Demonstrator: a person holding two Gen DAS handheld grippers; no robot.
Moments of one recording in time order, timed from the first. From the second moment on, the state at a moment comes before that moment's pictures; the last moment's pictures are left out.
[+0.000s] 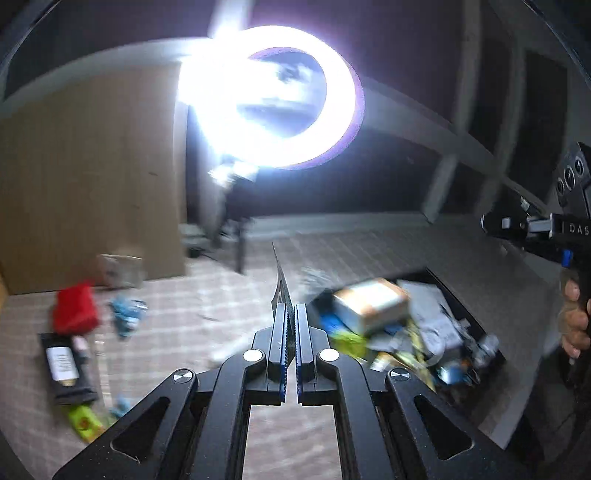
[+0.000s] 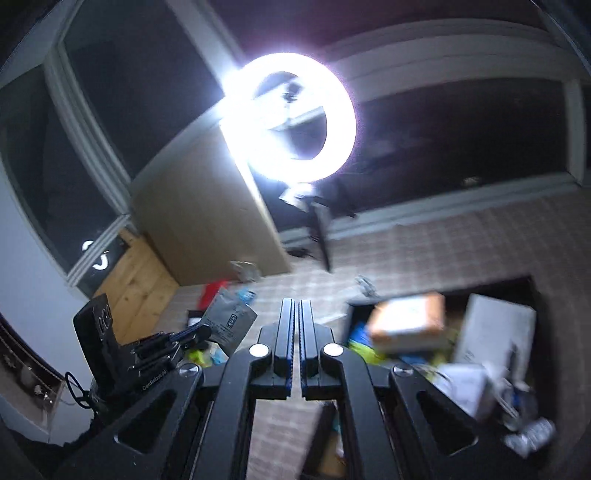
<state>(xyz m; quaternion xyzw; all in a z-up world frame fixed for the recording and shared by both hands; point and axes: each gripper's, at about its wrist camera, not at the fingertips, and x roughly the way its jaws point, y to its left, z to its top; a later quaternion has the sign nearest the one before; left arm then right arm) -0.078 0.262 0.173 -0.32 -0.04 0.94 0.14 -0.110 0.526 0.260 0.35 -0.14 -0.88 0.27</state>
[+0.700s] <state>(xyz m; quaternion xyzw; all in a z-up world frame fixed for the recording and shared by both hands) -0.060 0.437 0.158 -0.37 0.02 0.88 0.29 -0.053 0.670 0.174 0.43 -0.17 -0.88 0.08</state>
